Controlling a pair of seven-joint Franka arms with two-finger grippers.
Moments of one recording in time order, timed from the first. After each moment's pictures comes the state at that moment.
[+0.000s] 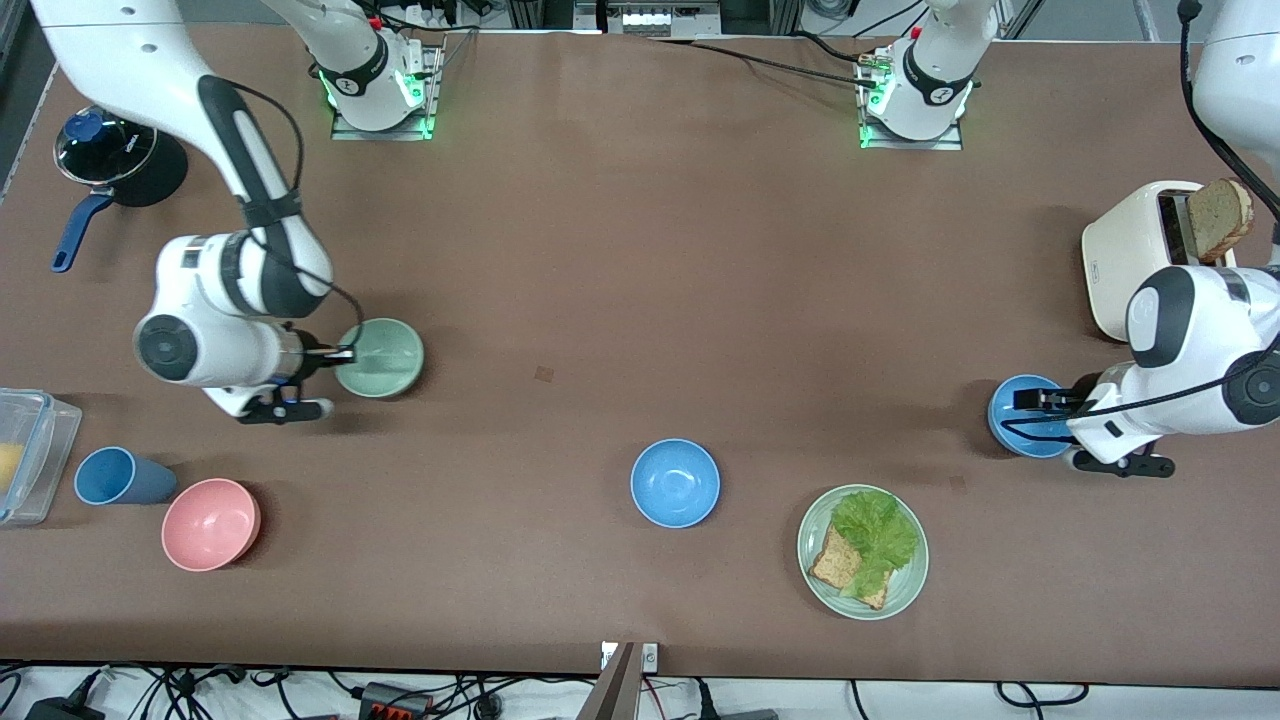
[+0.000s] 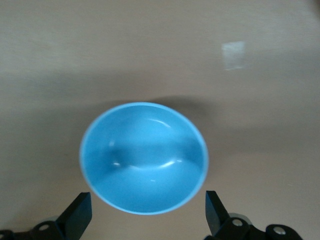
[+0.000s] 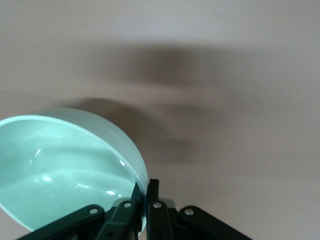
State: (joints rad) left arm 0.50 0.61 -0.43 -1.63 0.32 1.99 0.01; right arm 0.08 0.49 0.06 -1.86 0.04 2.10 0.02
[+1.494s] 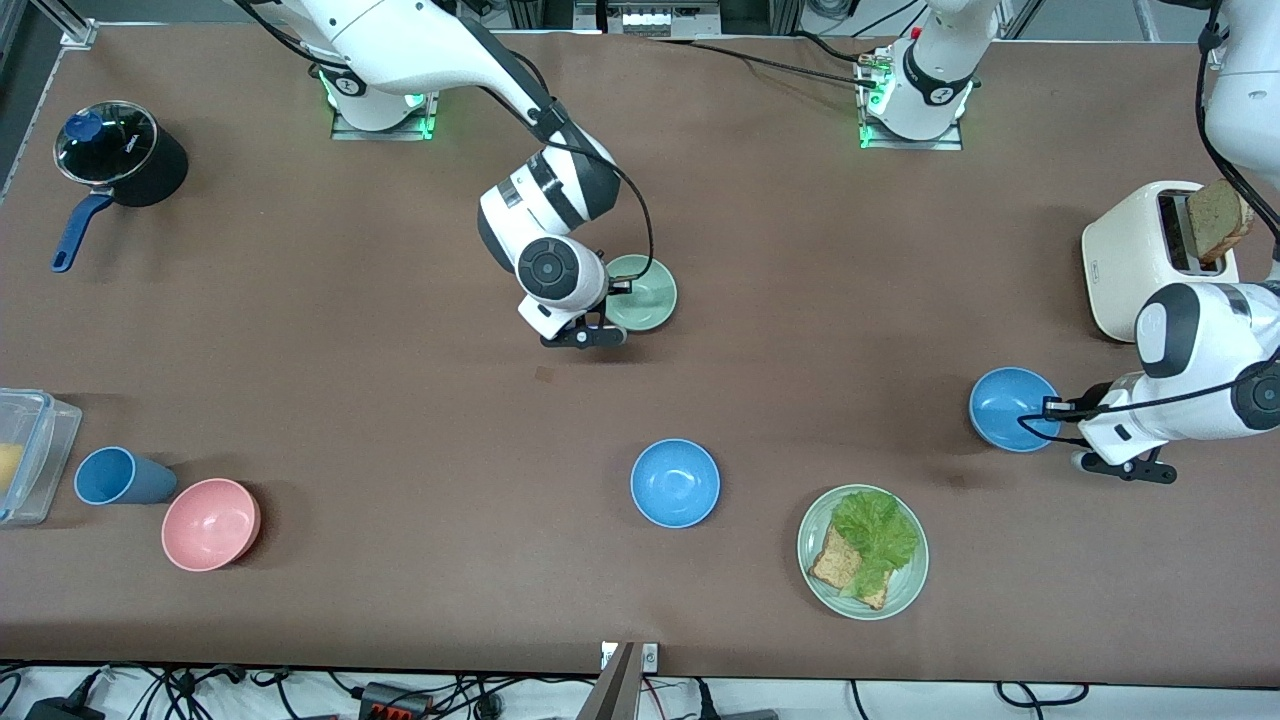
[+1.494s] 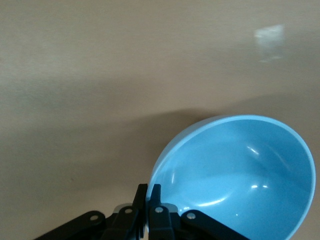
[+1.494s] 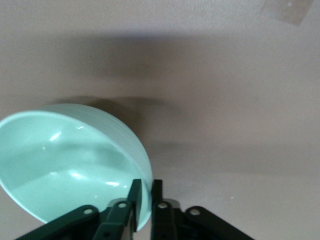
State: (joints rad) left arm 0.58 0.68 -0.50 -1.63 0.36 2.02 0.10; right arm 0.61 0.65 0.13 -1.67 0.23 2.09 0.58
